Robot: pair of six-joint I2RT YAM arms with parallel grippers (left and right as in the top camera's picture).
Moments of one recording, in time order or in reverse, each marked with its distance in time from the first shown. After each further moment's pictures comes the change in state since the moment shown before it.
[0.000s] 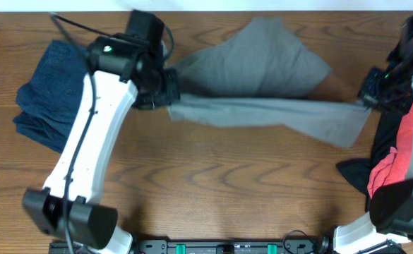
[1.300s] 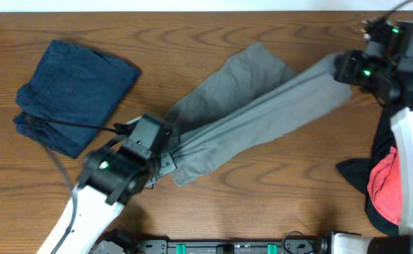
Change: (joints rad) left arm -0.248 -0.641 -0.704 0.231 -0.270 -0.539; right arm 0.129 -0.278 -0.303 0.756 -0.296 -0.142
